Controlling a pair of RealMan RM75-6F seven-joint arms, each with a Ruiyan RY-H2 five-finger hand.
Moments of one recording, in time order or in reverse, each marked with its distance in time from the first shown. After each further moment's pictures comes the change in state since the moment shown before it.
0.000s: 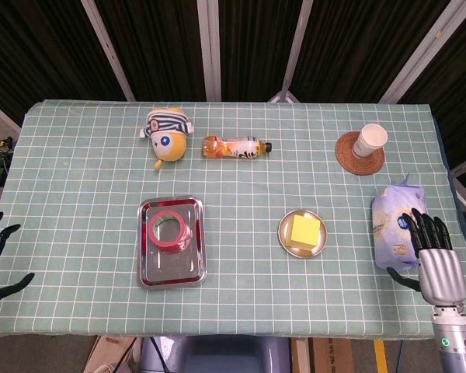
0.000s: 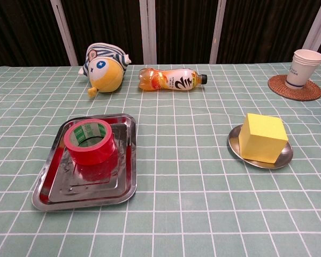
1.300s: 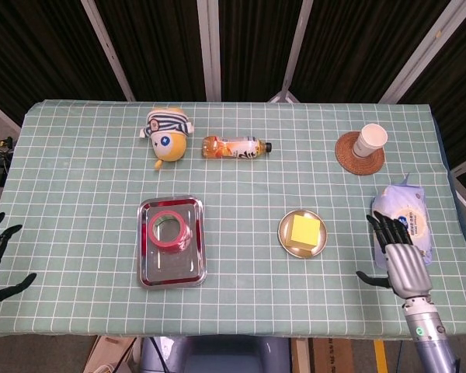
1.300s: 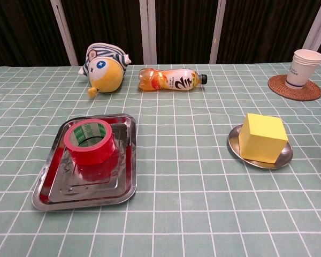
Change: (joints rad) left arm 0.008 -0.020 0.000 -0.007 0.019 0.019 0.024; right arm 0.092 0.040 0.014 -0.242 0.127 -0.223 -0.066
